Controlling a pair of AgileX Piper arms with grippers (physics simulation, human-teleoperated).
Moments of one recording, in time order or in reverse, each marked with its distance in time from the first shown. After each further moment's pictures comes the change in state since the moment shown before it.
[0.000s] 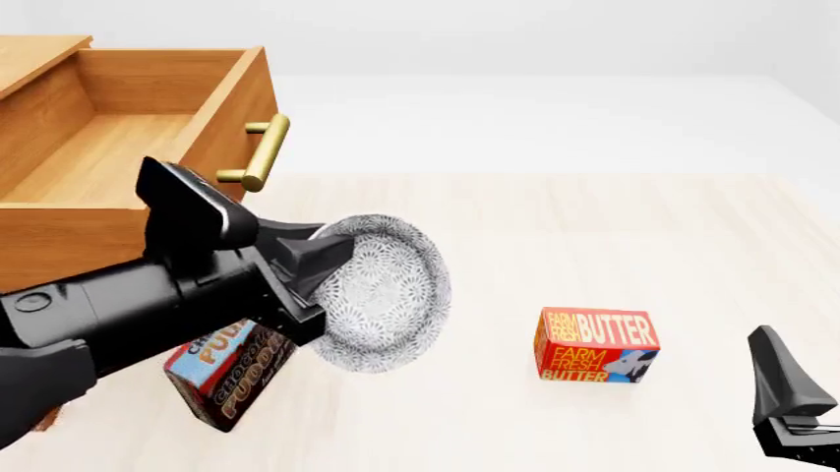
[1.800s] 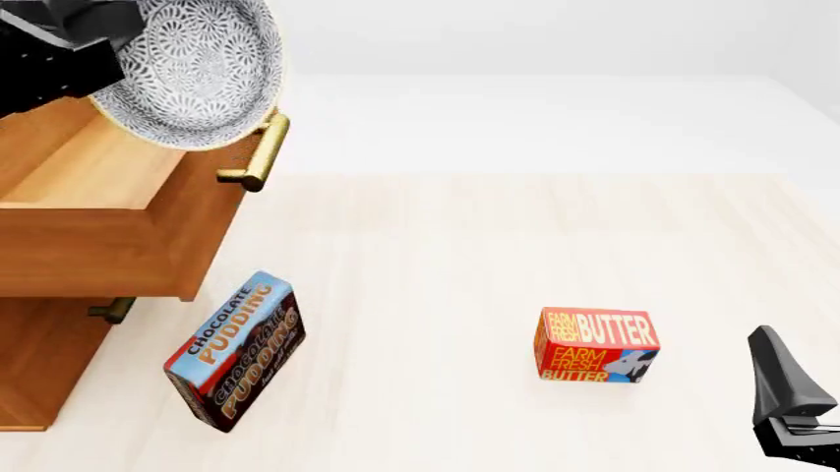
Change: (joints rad) left arm 0.415 -0.125 -0.351 0.207 0.018; right arm 0.000 0.000 0.000 0.000 0.000
